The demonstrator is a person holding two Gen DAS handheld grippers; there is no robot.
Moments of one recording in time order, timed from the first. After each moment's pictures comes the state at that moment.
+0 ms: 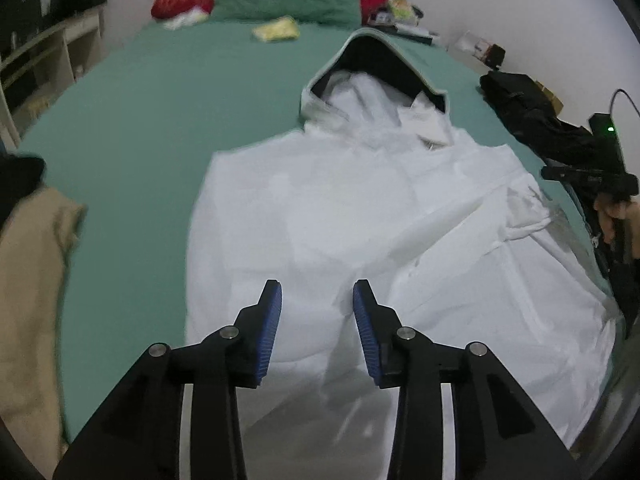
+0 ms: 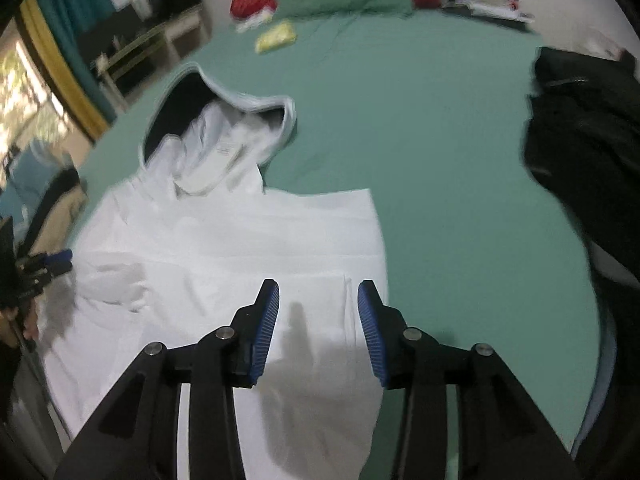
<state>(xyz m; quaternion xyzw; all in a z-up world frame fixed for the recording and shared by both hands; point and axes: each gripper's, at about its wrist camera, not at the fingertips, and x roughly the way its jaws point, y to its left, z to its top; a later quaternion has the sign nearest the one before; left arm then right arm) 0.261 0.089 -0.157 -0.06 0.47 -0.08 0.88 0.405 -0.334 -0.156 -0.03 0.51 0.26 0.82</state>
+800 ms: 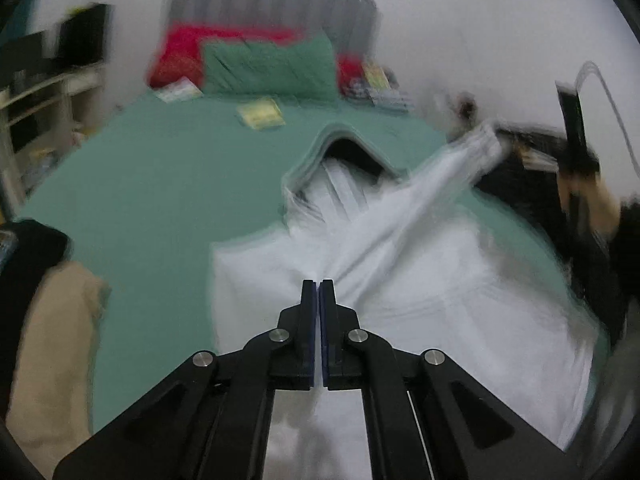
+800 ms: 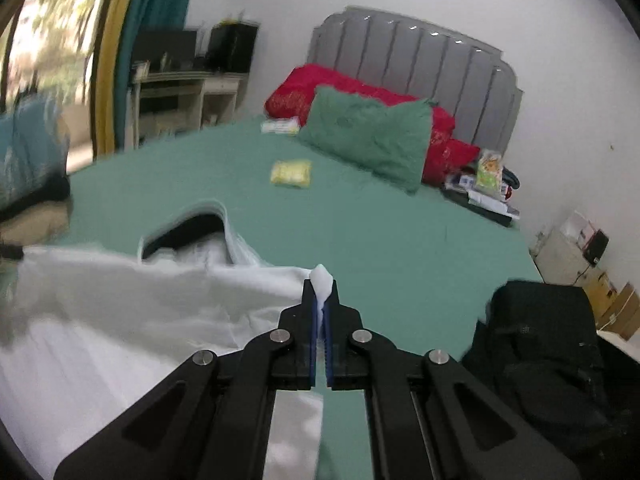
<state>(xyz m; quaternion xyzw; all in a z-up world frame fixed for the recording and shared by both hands) 0.227 0.076 -0.107 -0.03 0.38 -0.12 0.92 0.383 -0.286 -0.044 -0.19 0.25 0.25 0.91</state>
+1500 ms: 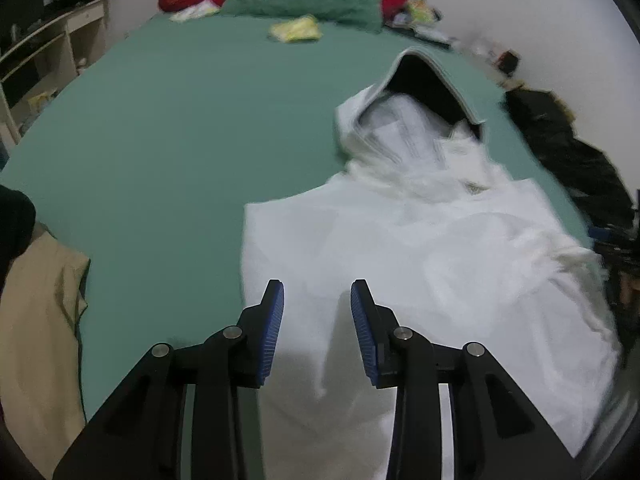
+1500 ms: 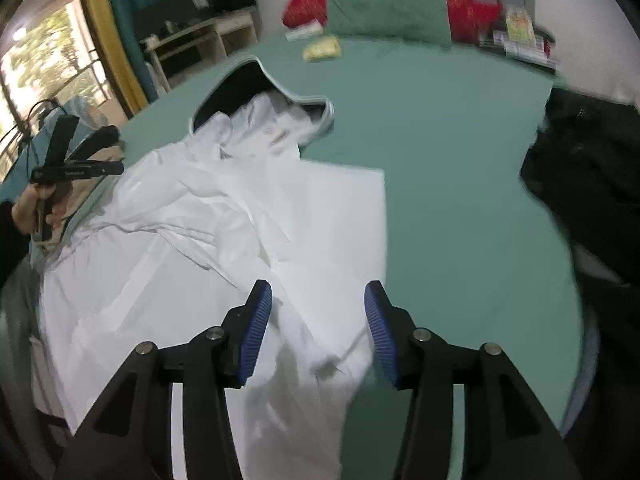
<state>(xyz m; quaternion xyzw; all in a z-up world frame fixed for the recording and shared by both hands) 0.337 0.122 -0.156 -0.06 0.49 -0.06 0.87 0.341 -0.366 -0.139 -0.05 0.46 0.32 0.83</state>
